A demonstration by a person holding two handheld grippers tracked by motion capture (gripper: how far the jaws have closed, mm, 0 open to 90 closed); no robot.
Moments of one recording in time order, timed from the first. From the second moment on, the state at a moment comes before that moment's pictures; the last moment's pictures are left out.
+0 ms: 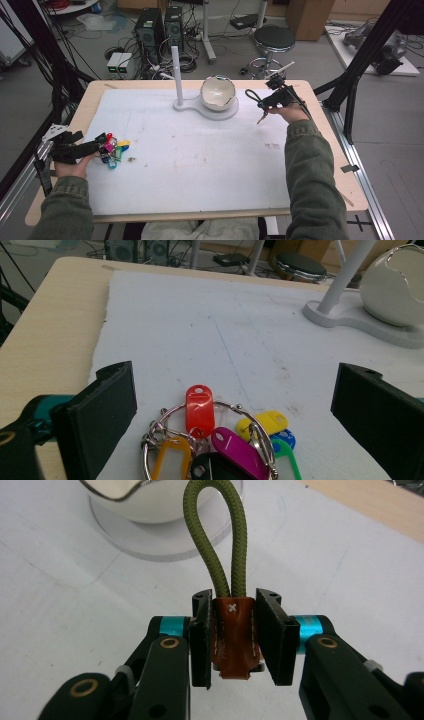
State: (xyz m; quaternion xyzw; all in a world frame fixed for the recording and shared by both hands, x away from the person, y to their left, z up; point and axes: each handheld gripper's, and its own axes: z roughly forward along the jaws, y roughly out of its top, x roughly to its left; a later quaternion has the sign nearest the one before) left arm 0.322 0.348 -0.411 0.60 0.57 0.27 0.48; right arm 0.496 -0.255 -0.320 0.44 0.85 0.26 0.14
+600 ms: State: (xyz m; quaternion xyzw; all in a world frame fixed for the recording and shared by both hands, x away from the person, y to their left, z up) left arm 0.323 0.346 -0.413 0.61 0.57 0.27 0.48; right arm 0.489 -0.231 -0.266 0.42 0.85 0.29 0.16
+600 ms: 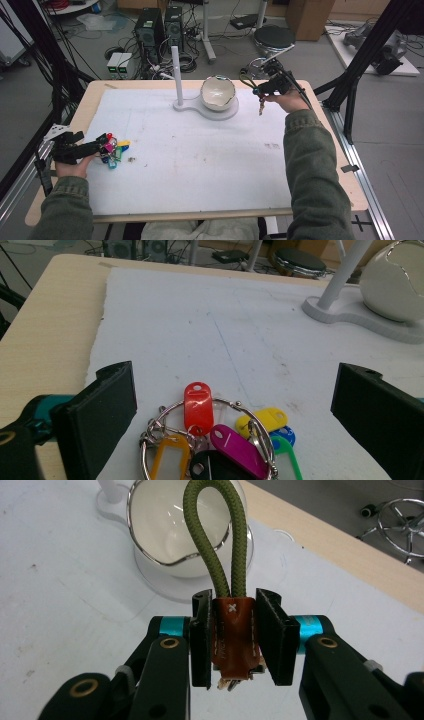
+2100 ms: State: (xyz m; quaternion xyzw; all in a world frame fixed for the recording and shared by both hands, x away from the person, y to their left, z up) left arm 0.321 0.349 -0.412 0.61 0.56 0.28 0.48; right arm 0.496 -0.087 -0.219 0.34 0.88 0.29 0.16
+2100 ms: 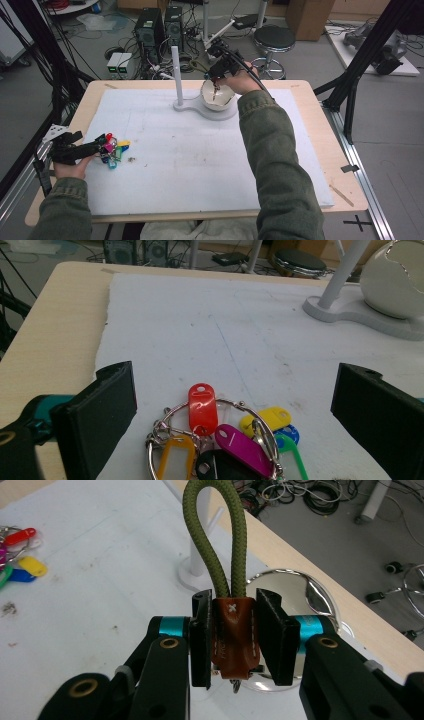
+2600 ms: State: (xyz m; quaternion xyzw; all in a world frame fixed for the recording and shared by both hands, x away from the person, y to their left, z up) left arm 0.322 0.349 -0.412 0.61 0.56 0.28 0.48; right arm 0.496 -0.053 -0.227 0.31 0.89 0.30 0.15
